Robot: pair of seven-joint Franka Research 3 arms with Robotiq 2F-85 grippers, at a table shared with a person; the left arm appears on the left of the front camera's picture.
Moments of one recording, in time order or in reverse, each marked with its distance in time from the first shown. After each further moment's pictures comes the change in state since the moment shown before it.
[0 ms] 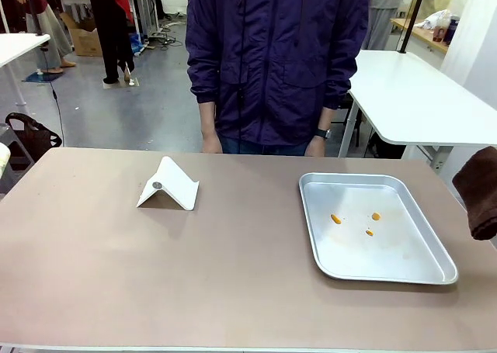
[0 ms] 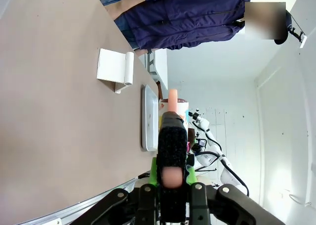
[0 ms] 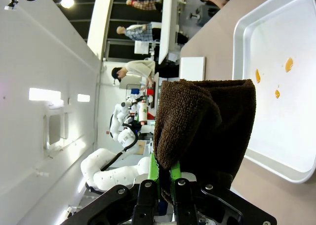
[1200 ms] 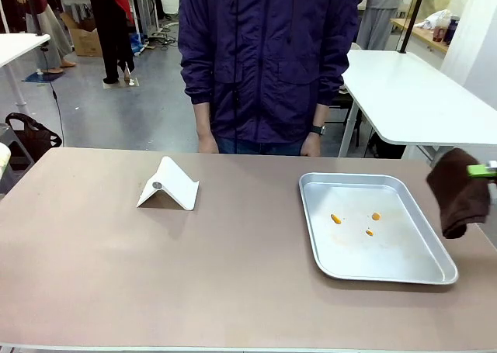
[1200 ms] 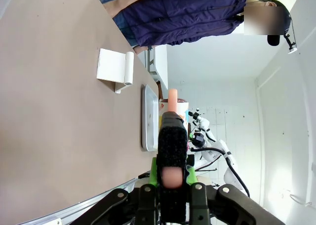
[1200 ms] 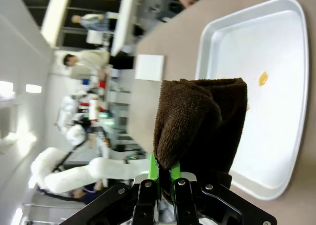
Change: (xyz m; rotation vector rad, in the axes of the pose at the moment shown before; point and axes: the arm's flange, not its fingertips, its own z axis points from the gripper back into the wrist) left arm 0.000 -0.001 -0.001 0.001 0.001 -0.002; right arm 0.029 0.018 -0.056 -0.287 0.063 0.129
